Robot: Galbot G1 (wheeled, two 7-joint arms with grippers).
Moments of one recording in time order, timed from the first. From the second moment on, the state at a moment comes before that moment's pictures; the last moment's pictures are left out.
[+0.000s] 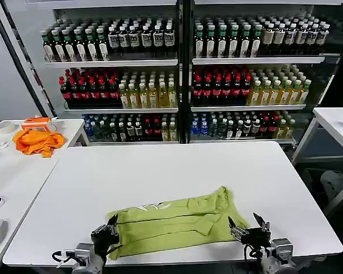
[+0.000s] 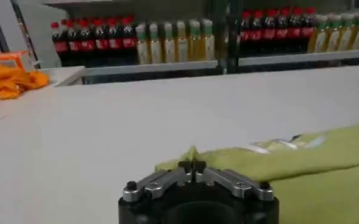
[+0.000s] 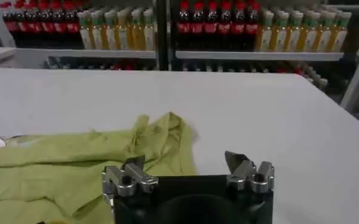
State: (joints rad) left arm 1.57 -1.11 -0.35 -2.11 -0.41 0.34 -0.30; right arm -1.62 1.05 0.47 2.25 0.51 -0.49 0.27
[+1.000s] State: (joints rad) left arm 1.66 -1.19 -0.34 -2.18 -0.35 0.40 -0.35; right arm -1.62 1.08 0.47 2.24 0.50 -0.49 0.27
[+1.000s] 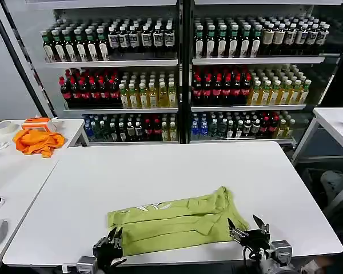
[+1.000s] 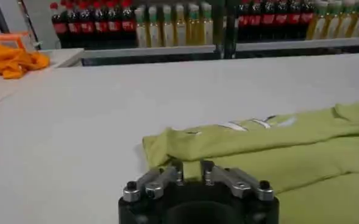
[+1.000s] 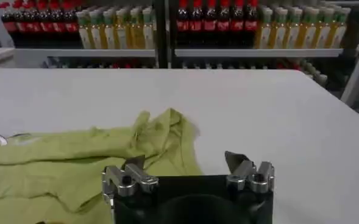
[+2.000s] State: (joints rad) left arm 1.61 -1.37 -0.27 -2.00 -0.19 0.11 -0.47; right arm -1.63 1.10 0.47 2.25 0.49 -0.48 0.27
